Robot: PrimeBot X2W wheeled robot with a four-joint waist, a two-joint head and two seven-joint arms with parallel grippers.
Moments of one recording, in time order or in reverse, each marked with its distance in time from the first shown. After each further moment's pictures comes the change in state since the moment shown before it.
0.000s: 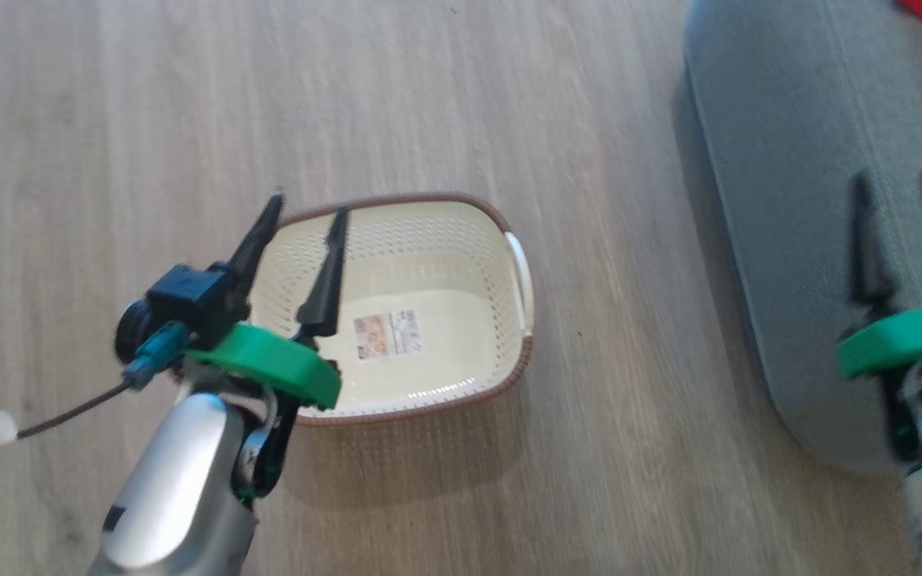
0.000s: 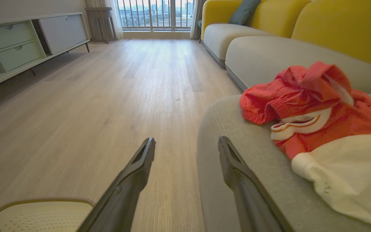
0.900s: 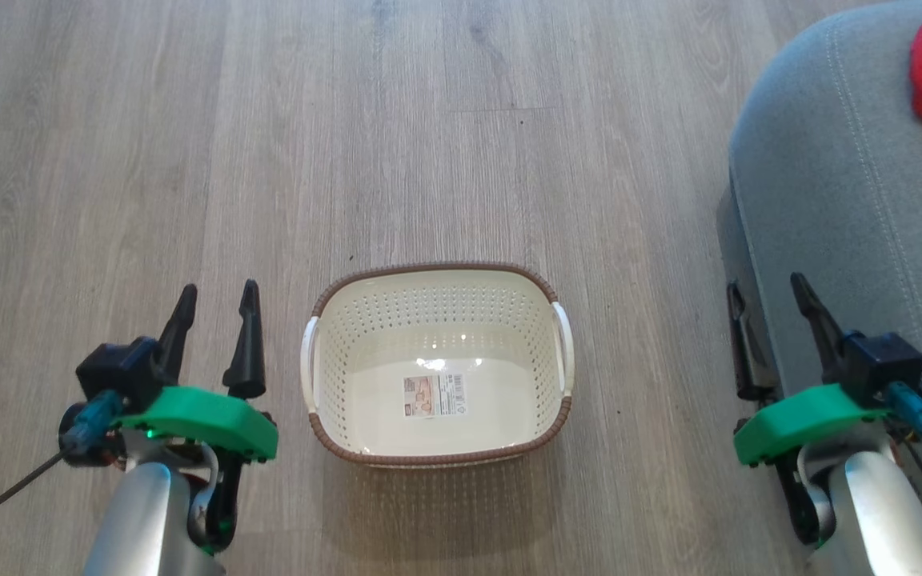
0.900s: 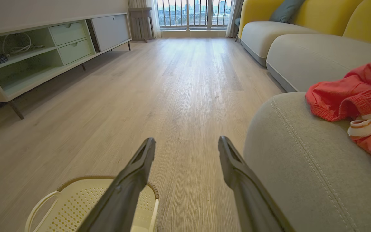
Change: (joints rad) left arm 0.143 -0.083 0.296 0.106 0.100 -0.065 0.000; right arm 0.129 0.169 0.046 0.022 -0.167 0.000 0.000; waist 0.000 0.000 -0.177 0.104
